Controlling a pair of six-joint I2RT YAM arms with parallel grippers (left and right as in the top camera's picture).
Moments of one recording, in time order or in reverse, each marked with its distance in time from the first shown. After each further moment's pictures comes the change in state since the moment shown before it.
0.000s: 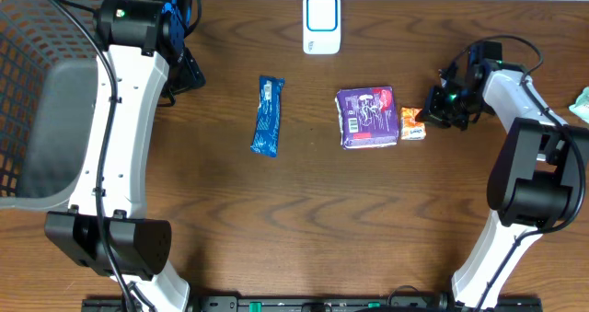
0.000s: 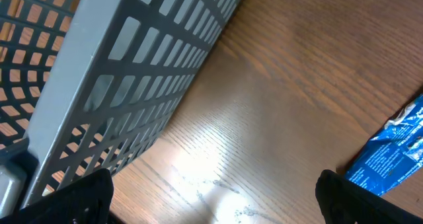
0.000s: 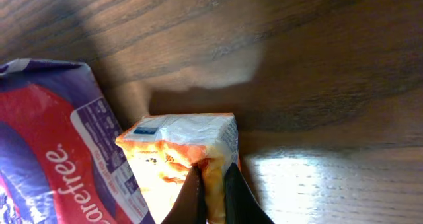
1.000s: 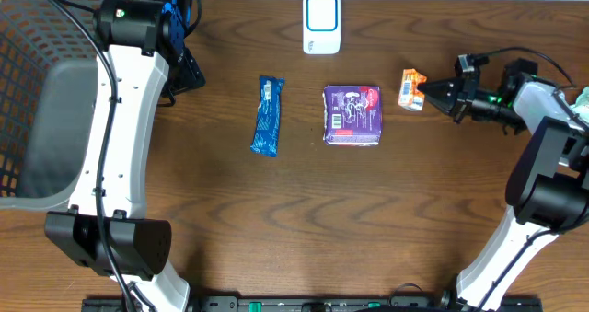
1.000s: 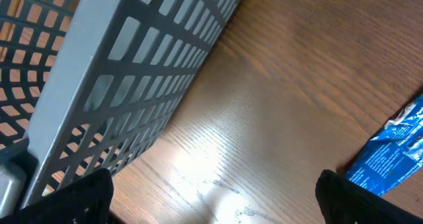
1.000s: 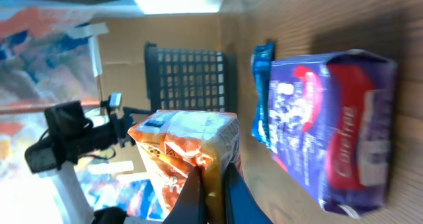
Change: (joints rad) left arm 0.000 0.000 0.000 0.000 0.000 0.000; right arm -0.158 0.025 -0.034 0.006 -1.063 -0.156
